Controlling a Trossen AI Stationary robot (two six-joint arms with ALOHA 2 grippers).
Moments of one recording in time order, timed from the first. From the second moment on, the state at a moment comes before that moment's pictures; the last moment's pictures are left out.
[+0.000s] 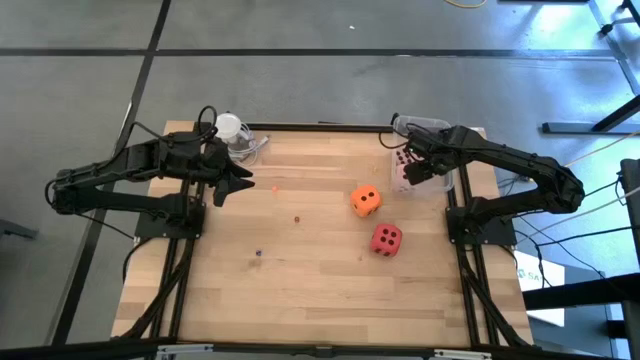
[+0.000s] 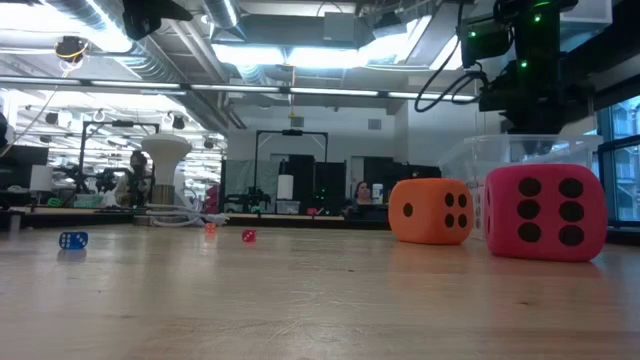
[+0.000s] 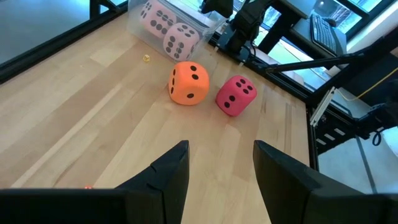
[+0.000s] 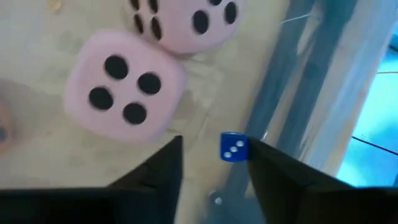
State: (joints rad) left arm 0.25 0.68 0.98 -0.71 0.09 -0.43; right arm -0.48 1.22 1.02 -1.35 0.30 0.70
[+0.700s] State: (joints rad) left arm 0.25 0.68 0.98 -0.71 0.09 -0.43; right arm -0.49 1.22 1.01 -1.26 0.22 0.71
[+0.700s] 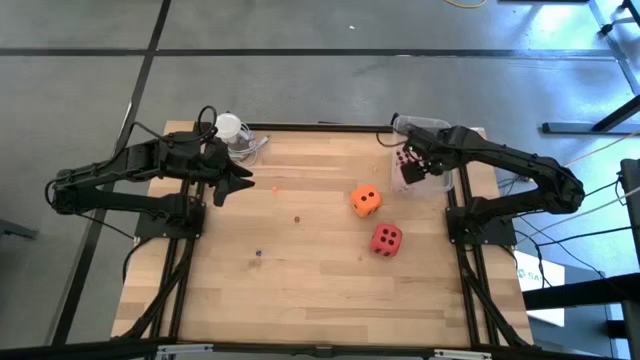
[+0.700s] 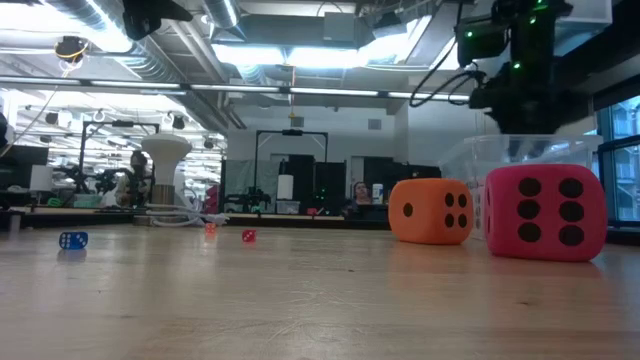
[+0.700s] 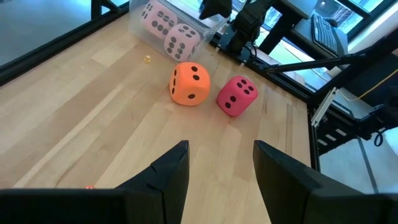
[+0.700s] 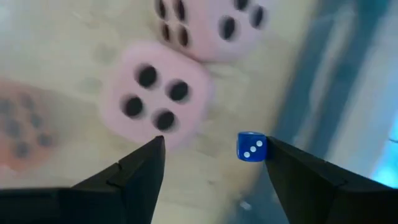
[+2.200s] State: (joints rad) left arm 0.25 0.68 0.98 -0.71 0.08 -0.43; right arm -0.55 1.29 1.00 -1.07 0.10 0.69
